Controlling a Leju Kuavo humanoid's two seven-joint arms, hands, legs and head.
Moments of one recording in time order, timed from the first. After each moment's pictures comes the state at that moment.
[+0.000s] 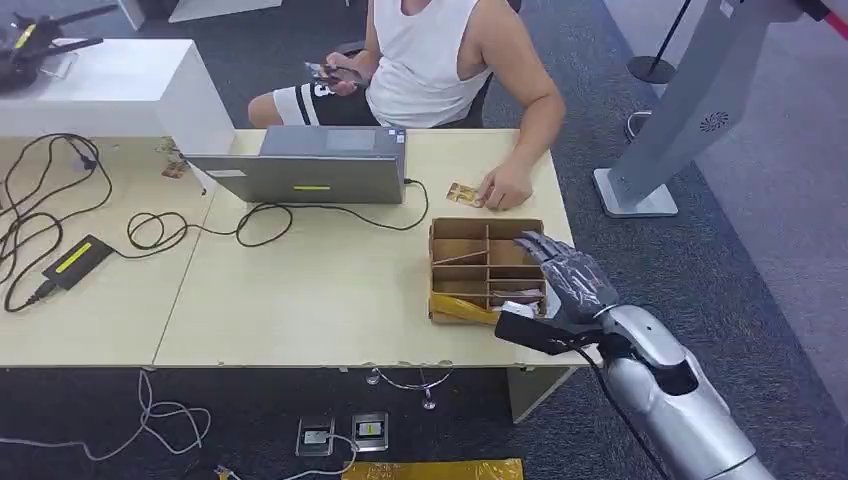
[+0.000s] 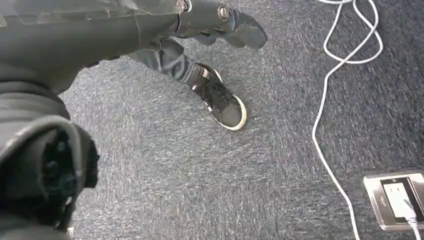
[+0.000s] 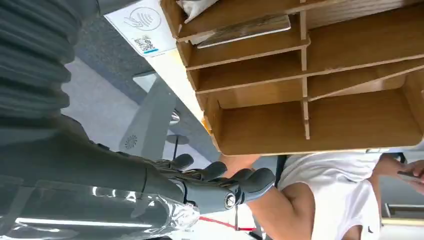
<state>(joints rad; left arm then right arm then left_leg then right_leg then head) -0.15 0.14 0.01 -0.21 -0.28 0.46 -0.16 -0.42 -0.35 0.45 -1.39 0.97 0.00 -0.05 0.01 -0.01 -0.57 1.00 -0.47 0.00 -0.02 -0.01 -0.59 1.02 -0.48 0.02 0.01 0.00</state>
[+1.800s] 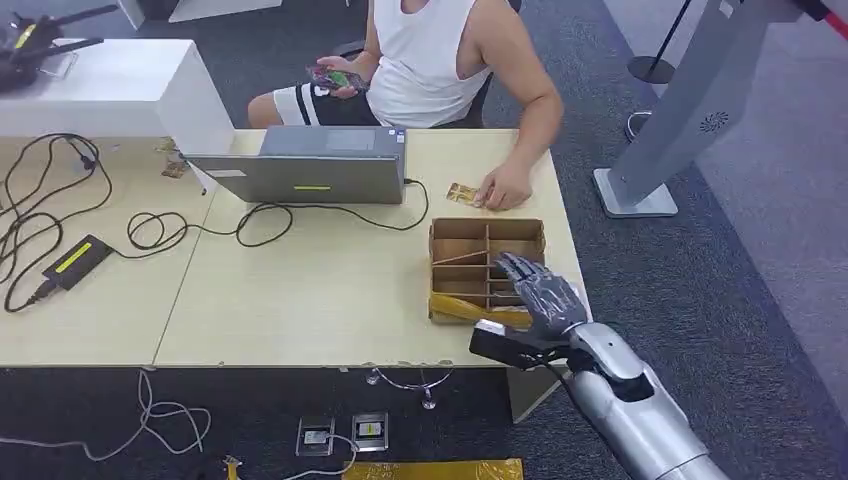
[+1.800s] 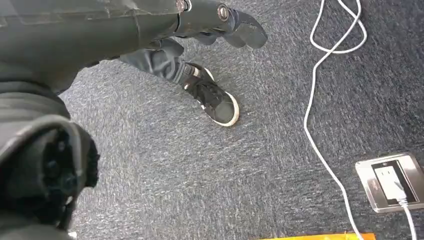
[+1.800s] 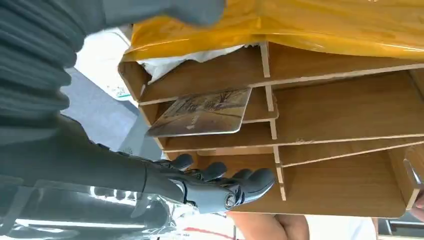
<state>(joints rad) -0.18 0.14 -0.01 -0.21 -0.33 0.41 -0.13 -0.43 -0.24 0.50 -1.17 1.04 -0.13 -0.09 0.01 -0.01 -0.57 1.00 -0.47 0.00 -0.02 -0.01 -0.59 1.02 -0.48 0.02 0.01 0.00</state>
